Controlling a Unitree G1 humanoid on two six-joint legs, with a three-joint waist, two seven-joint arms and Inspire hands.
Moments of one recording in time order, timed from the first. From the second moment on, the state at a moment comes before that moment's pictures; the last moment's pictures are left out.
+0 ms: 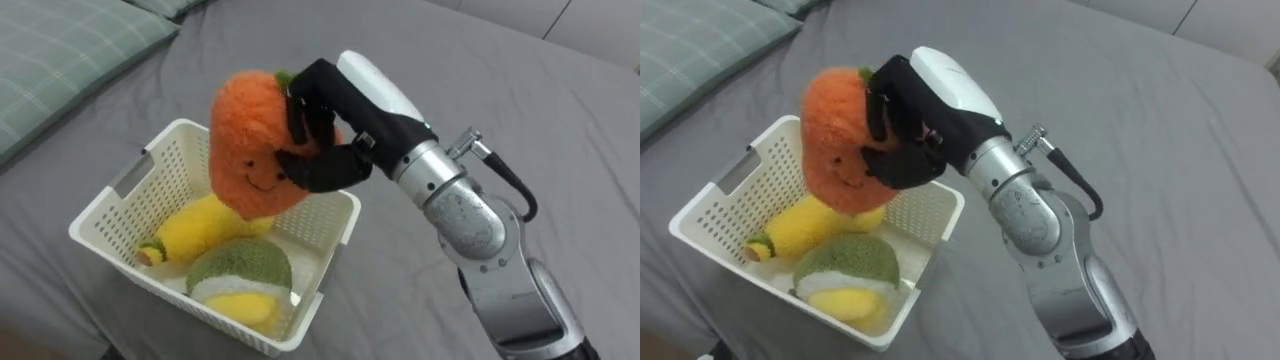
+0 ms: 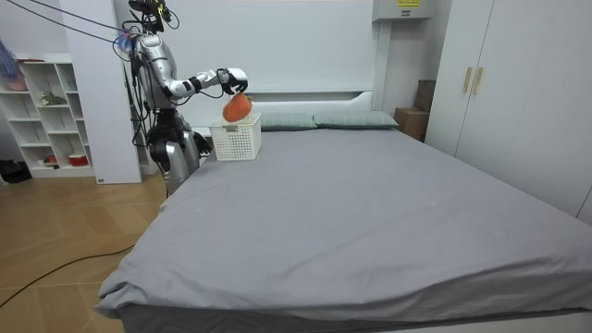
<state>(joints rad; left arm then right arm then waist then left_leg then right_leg) 0.14 0.18 0.09 0.90 0.42 0.08 0.35 -0.25 -0.24 0.37 -0.29 -0.48 0.15 0.29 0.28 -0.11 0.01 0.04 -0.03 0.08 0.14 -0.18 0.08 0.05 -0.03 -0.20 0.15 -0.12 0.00</state>
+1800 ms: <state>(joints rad) 0.19 0.15 0.20 0.95 0.43 0.06 0.37 0.08 -0.27 -0.03 -0.20 -0.07 0.05 0.00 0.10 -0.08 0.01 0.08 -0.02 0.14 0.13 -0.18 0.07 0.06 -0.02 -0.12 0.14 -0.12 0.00</state>
